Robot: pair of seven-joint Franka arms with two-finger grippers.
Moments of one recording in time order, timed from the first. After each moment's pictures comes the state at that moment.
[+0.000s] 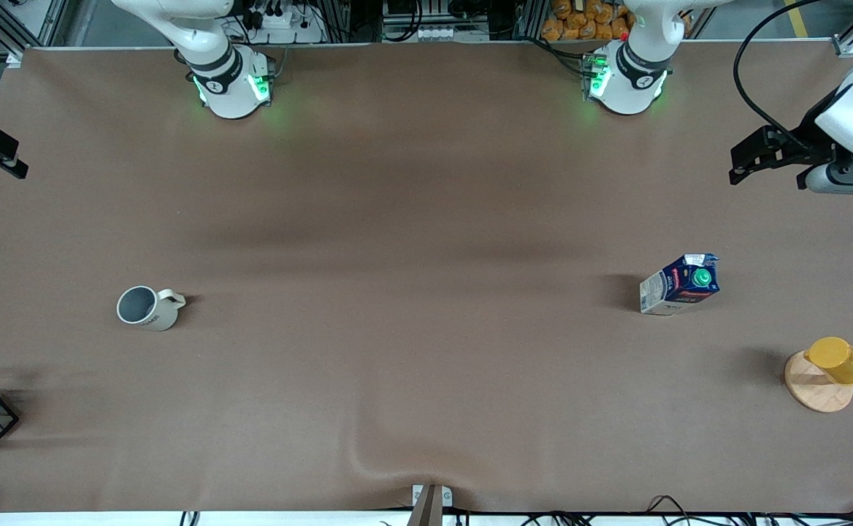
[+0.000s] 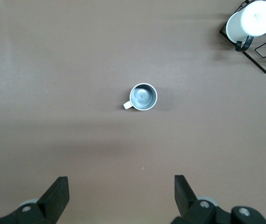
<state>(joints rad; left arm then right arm) 0.12 -0.03 -0.22 -1.57 -0.03 1.53 -0.03 -0.10 -0.06 0.00 -1.53 0.00 1.51 -0.12</state>
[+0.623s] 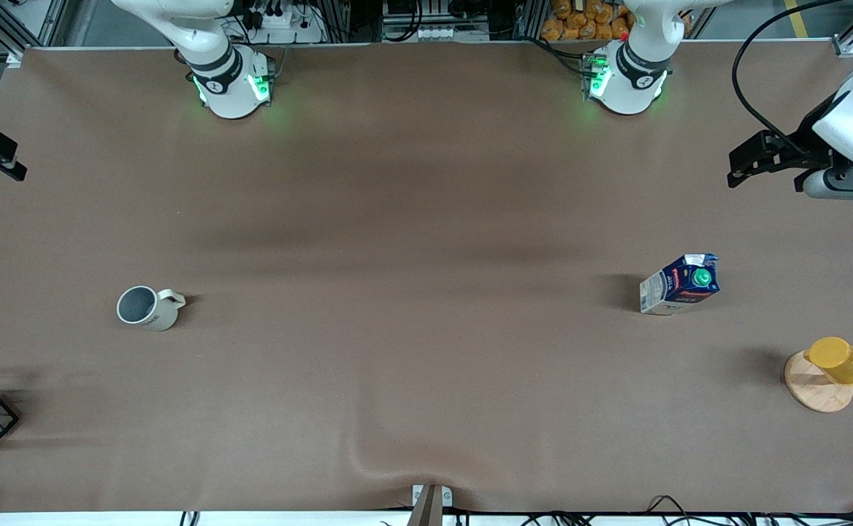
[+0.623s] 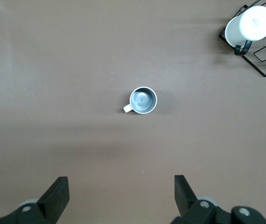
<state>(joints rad) 0.12 -0.02 -0.22 -1.57 -0.03 1.53 -0.04 -0.10 -0.06 0.00 -1.54 0.00 1.52 -0.12</state>
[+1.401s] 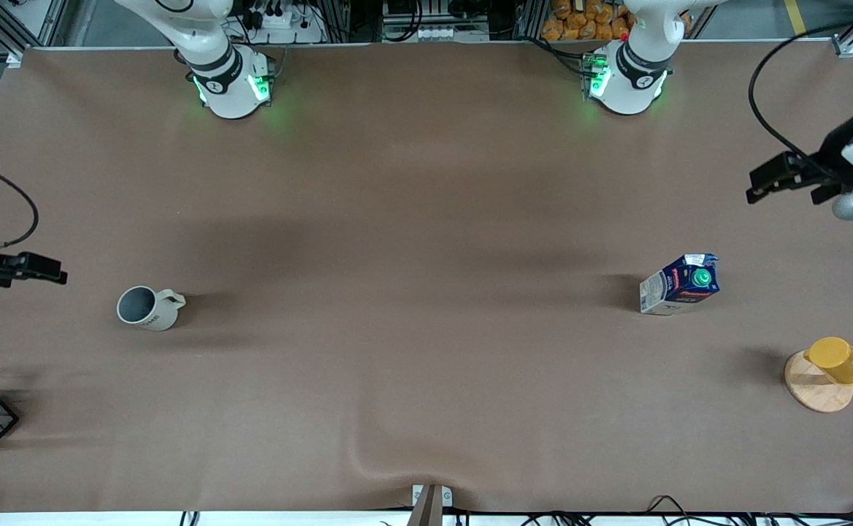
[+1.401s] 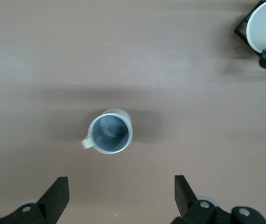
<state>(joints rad) 0.19 0.03 -0.22 -1.57 -0.02 1.59 -0.04 -0.22 0.32 -0.01 -1.55 -0.01 1.84 -0.28</state>
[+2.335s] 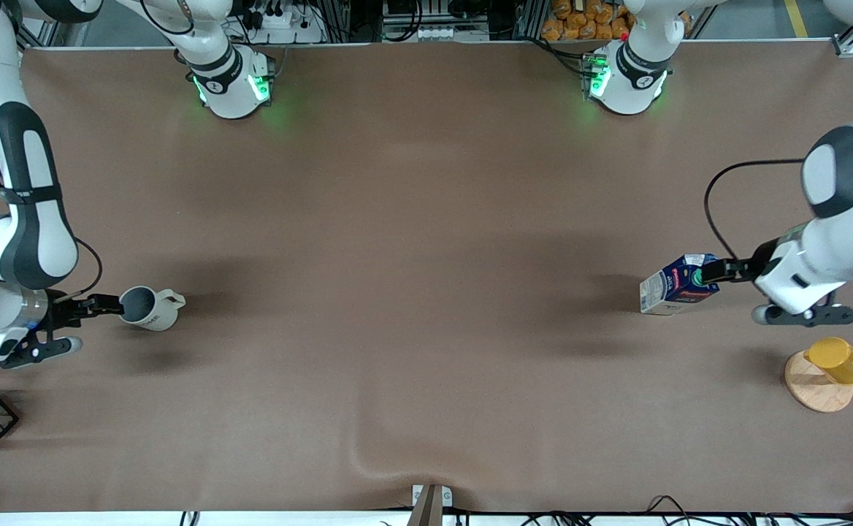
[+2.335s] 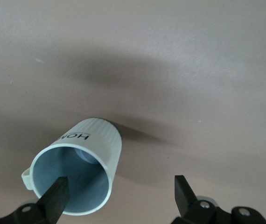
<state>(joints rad) 0.18 0.33 -0.23 -1.67 0.07 1.86 -0.04 -0.23 0.58 0.00 -1.60 0.01 2.02 -0.52</state>
